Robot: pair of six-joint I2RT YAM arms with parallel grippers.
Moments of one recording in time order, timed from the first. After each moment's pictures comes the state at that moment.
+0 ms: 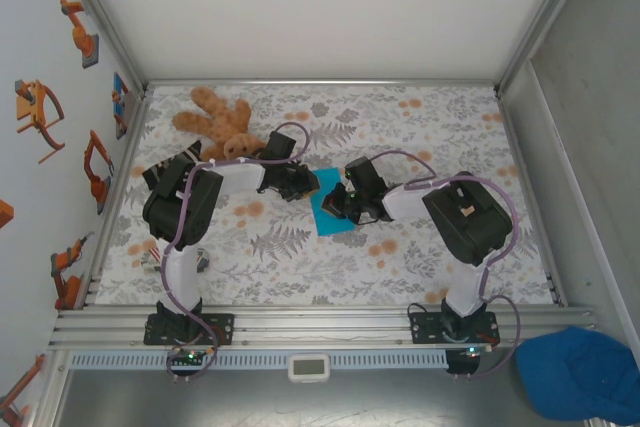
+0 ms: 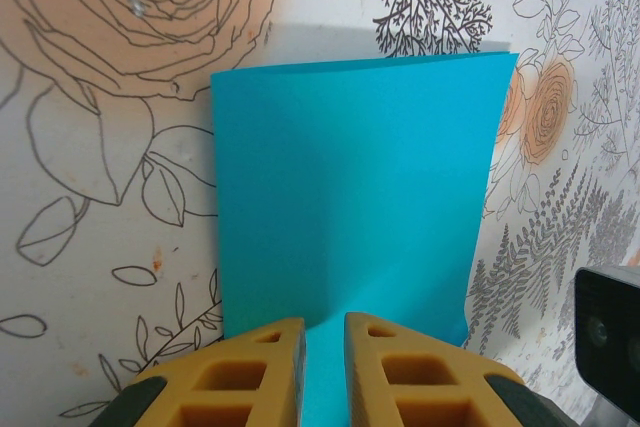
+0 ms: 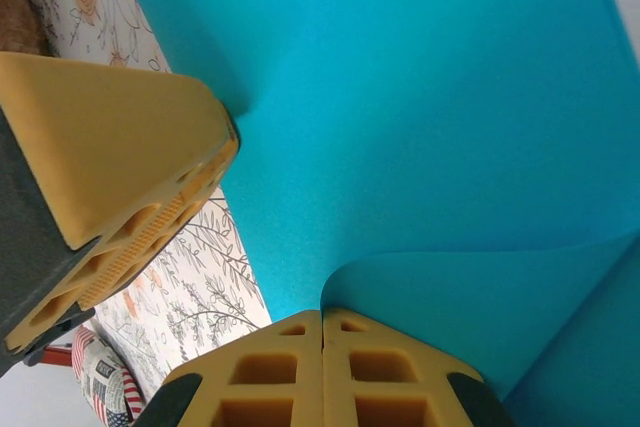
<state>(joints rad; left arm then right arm) -0.58 2.01 1.18 -0.19 0.45 -0.85 0.63 1.87 0.87 0.14 -0.44 1.09</state>
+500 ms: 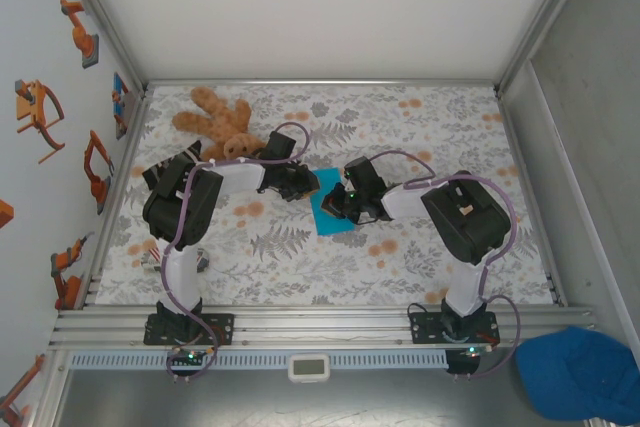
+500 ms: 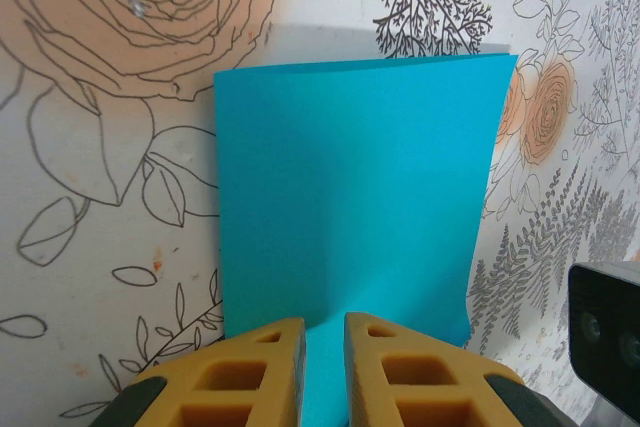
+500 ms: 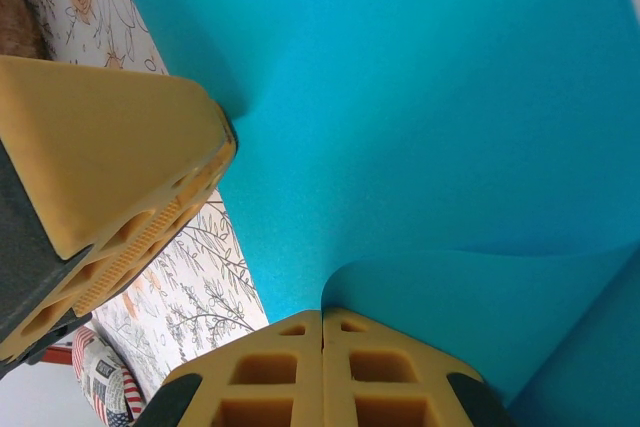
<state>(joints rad) -0.58 2.01 1.18 -0.19 0.45 -0.85 0.63 1.88 0.87 0.14 -0.44 1.09</state>
